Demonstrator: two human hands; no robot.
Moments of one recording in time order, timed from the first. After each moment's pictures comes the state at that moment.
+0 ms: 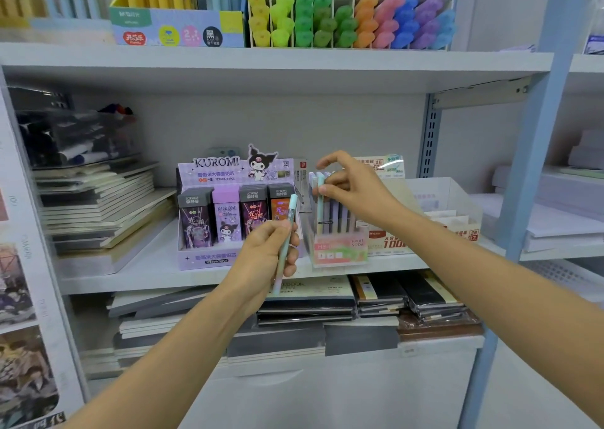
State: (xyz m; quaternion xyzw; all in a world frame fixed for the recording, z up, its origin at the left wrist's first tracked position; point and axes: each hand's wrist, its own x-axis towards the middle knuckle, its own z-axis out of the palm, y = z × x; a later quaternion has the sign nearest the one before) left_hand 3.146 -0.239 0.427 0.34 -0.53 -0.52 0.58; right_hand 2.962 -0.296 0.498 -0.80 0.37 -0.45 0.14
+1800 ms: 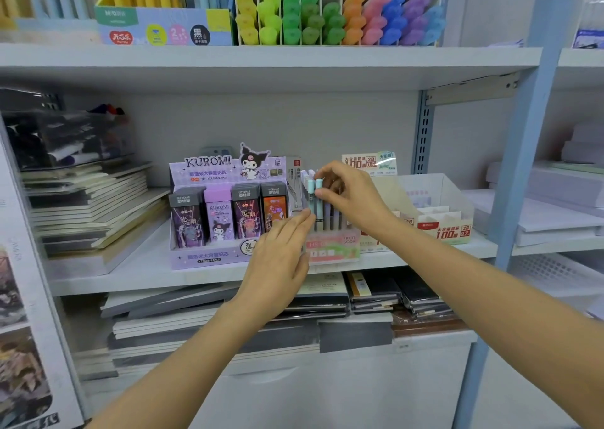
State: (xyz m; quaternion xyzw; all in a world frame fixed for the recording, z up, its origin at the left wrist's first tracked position) left_hand 3.129 -0.241 0.407 0.44 -0.83 0.11 0.33; right_hand 2.956 -0.305 0.479 -0.79 0.39 -0.47 0.01
